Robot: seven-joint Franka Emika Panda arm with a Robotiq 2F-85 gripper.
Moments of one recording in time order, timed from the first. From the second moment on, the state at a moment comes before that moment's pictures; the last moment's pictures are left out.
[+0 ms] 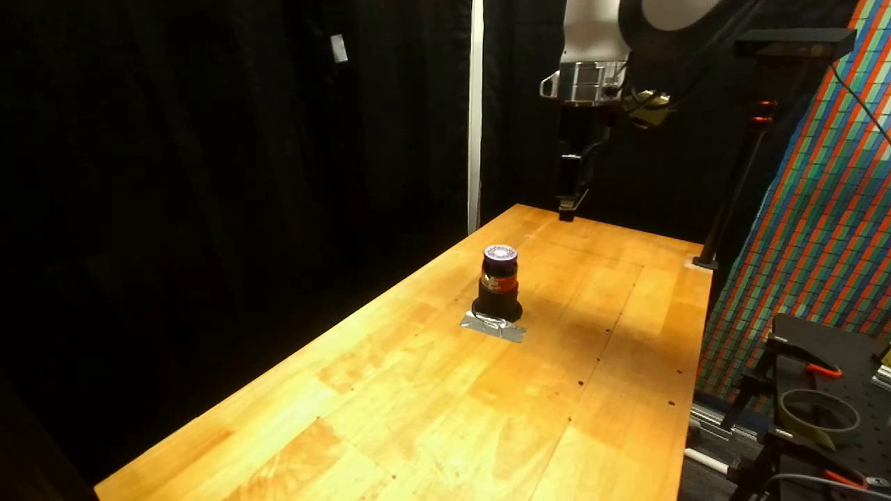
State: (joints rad) arm 0.07 0.11 0.10 -2.04 -0.01 2.13 -0.02
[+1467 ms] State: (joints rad) arm 0.08 0.86 0.09 -1.13 0.01 1.75 -0.06
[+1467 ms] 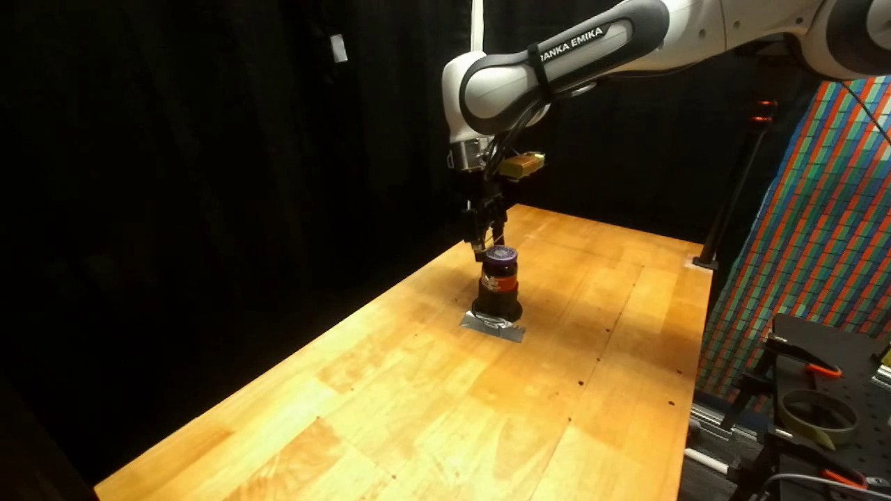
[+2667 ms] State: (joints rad) arm 0.12 0.91 0.07 -1.10 -0.03 1.62 -0.04
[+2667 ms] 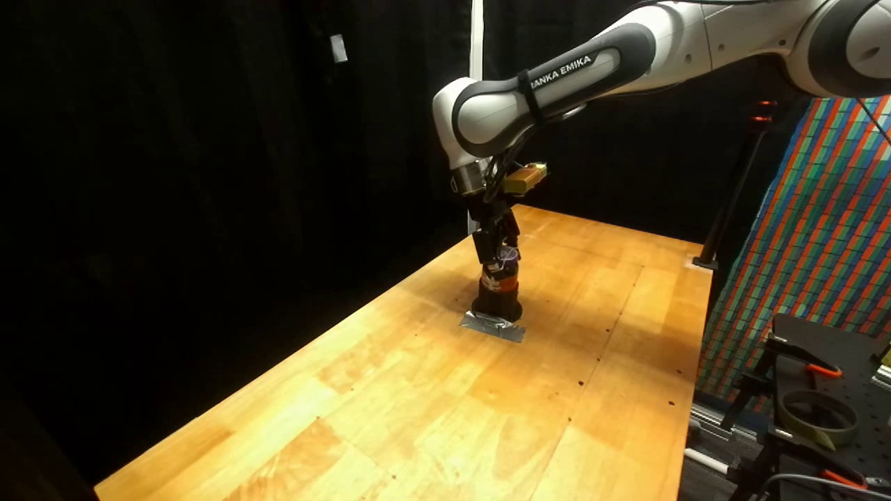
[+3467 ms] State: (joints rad) arm 0.12 0.72 0.06 -1.50 -0.04 2.07 0.02
